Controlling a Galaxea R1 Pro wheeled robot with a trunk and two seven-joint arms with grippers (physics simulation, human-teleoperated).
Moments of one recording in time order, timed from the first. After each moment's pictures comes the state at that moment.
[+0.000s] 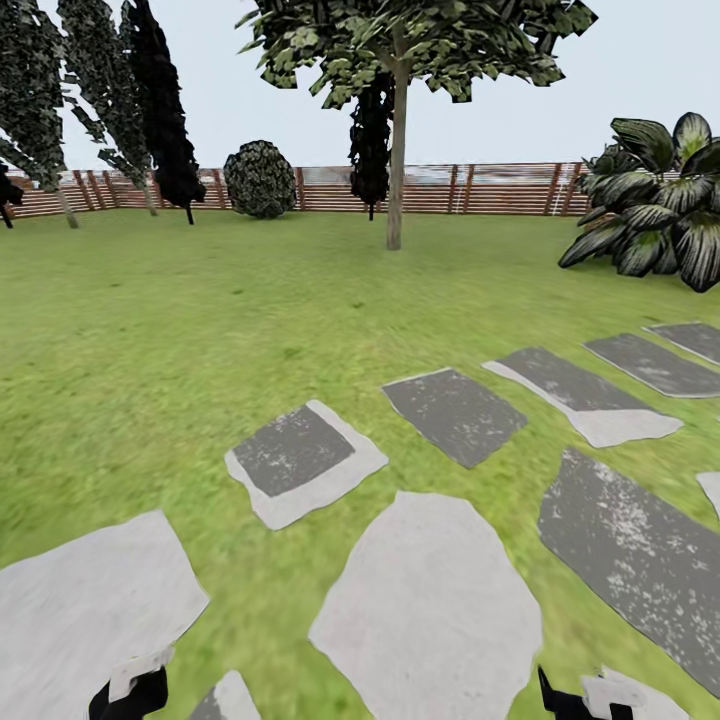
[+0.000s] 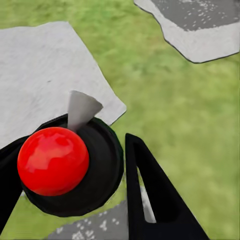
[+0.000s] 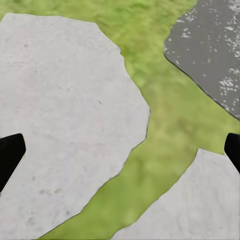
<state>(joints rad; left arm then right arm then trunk) -0.25 0.16 0.10 -0.44 0.23 -0.40 0.01 -0.20 -0.17 -0.11 -0.46 -0.05 -0.45 0.00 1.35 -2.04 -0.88</state>
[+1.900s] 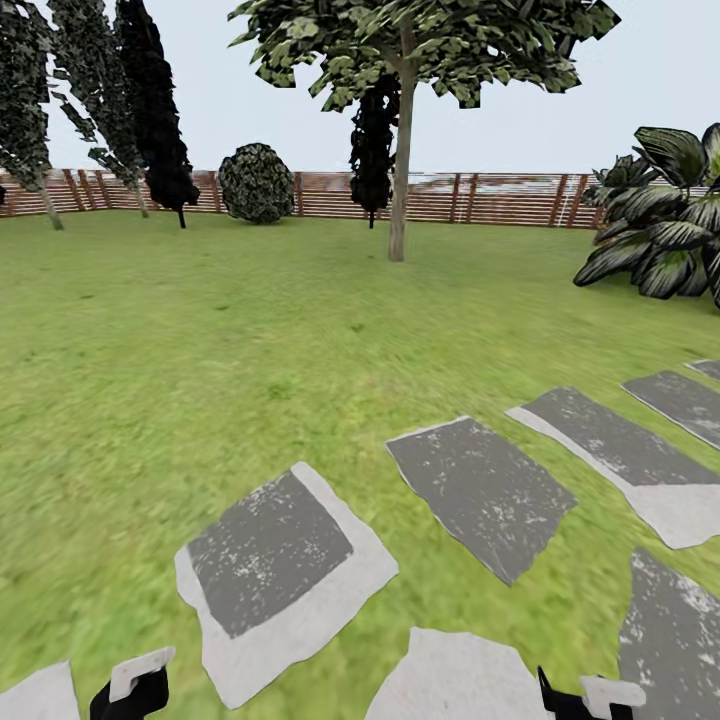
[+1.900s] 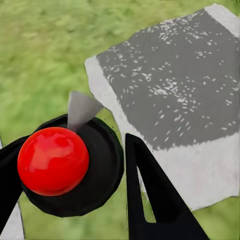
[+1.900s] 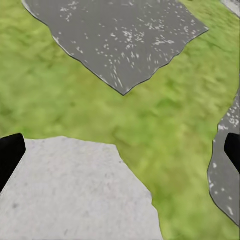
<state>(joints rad) -0.25 0.16 0.10 -0.44 0.22 -0.40 0.01 -0.20 -0.17 -0.11 -0.46 -0.05 -0.45 0.00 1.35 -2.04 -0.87</state>
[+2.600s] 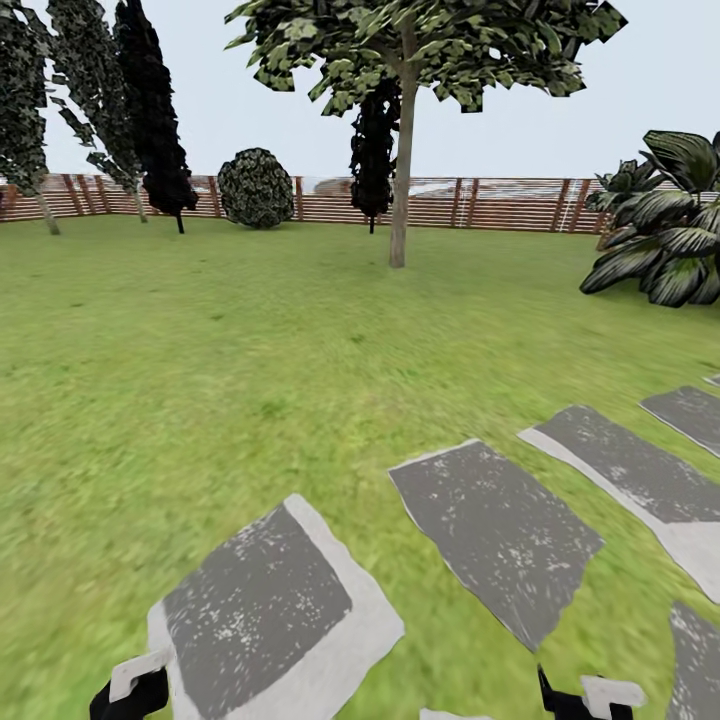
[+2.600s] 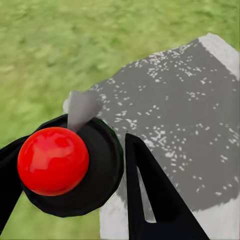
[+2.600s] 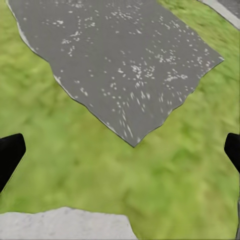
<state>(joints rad) -0.25 0.16 0.10 -0.44 0.22 -0.40 0.01 -0.20 -0.17 -0.11 -0.46 -0.05 -0.45 0.00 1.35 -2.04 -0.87</state>
